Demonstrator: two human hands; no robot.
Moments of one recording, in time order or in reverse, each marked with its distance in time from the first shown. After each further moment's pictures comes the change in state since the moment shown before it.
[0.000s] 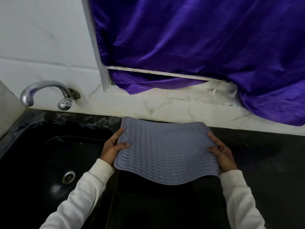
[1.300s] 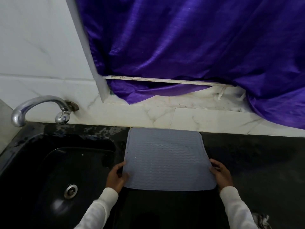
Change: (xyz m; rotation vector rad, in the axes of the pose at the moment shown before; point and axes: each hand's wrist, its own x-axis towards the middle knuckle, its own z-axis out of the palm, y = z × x) left_hand 0.028 -0.102 -0.037 0.425 0.209 -0.057; right_hand 0.060 0.118 -0.033 -0.268 0.276 0.165
